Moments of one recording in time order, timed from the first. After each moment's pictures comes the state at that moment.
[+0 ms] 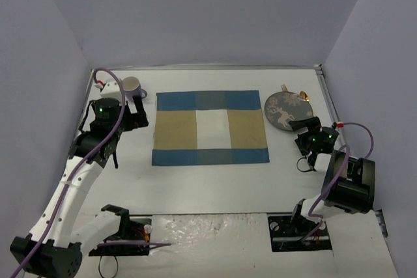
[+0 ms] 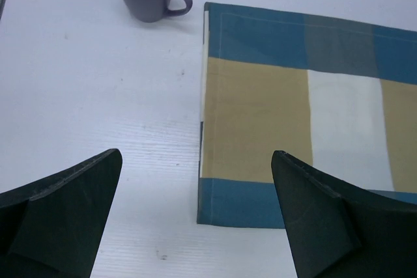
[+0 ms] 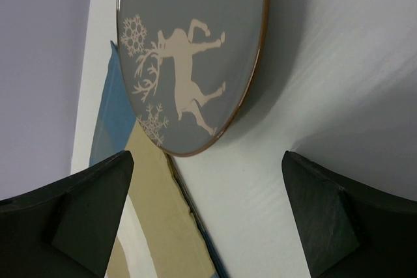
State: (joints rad) left arm -0.25 0.96 1.05 -0.56 -0.20 -0.28; right arm -0.36 1.48 0.35 0.58 -0.31 0.95
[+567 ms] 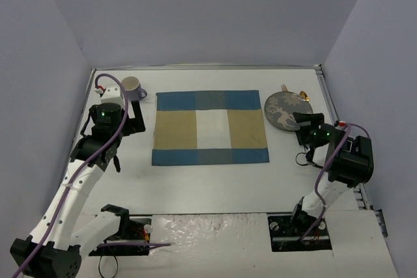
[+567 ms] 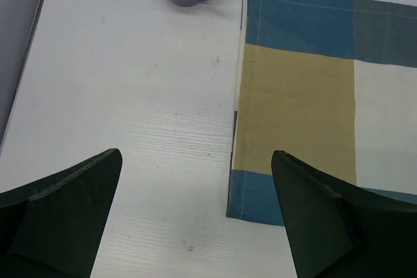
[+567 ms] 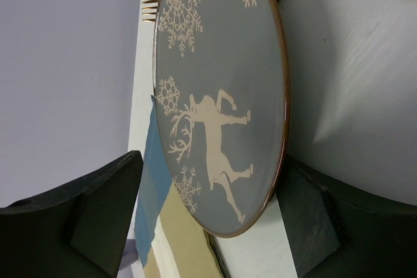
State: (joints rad) left arm -0.25 0.93 0.98 -0.58 -0.30 -0.24; right arm -0.36 1.76 0.43 0.93 -0.29 1.15
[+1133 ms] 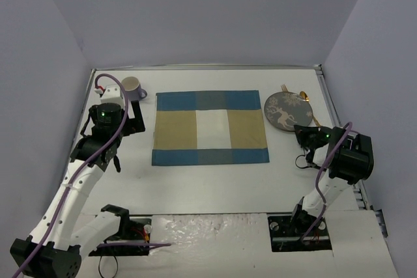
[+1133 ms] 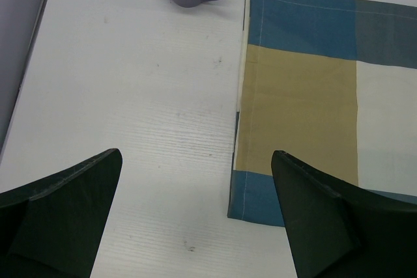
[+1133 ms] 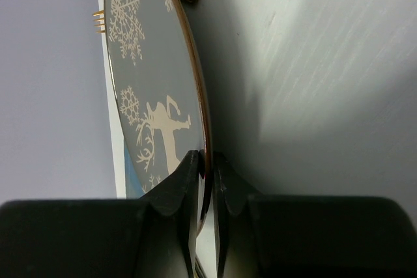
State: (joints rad) left arm -0.25 0.93 0.98 -0.58 -0.31 -0.24; right arm -0.37 1.82 0.42 0.89 -0.26 1.19
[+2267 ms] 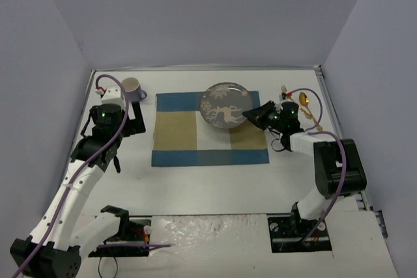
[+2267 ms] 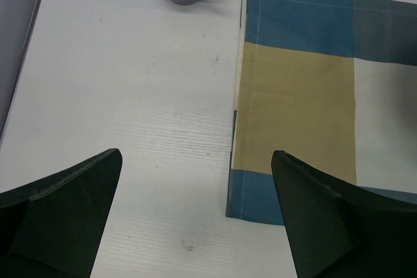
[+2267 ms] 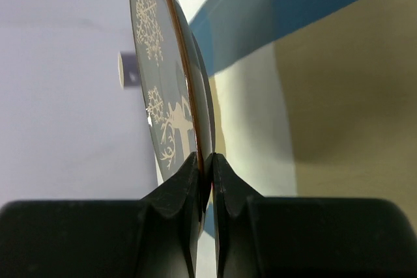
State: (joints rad) left arm -0.25 0.93 0.98 -0.58 -0.30 -0.24; right arm 0.09 1.59 0.65 0.57 -0.51 1.11
